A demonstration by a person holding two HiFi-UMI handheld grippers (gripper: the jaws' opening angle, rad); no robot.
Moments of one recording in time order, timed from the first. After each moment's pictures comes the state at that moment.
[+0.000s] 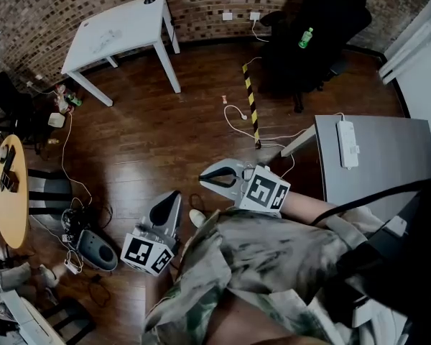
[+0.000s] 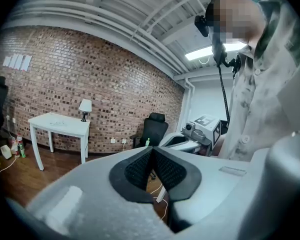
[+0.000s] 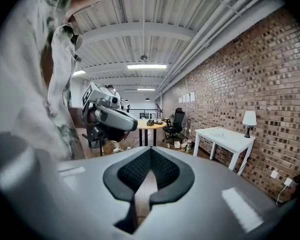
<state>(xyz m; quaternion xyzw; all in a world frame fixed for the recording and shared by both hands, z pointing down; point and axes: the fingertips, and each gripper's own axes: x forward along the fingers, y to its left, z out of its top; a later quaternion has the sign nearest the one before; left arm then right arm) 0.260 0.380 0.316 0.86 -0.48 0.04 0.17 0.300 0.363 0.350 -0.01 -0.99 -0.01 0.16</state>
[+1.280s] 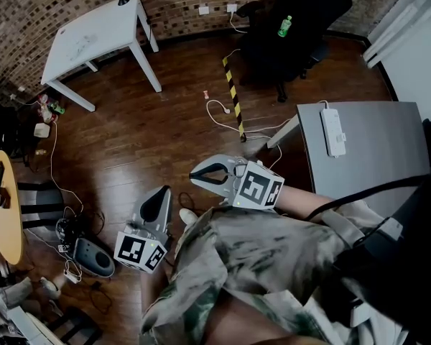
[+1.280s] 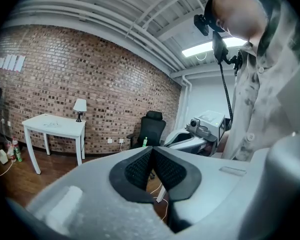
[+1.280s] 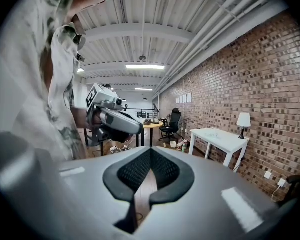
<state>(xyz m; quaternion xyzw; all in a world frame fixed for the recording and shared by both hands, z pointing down) 0.287 0.355 0.325 0.87 -0.46 0.05 0.16 0.331 0.350 0.348 0.01 -0.99 -0.02 0.15</state>
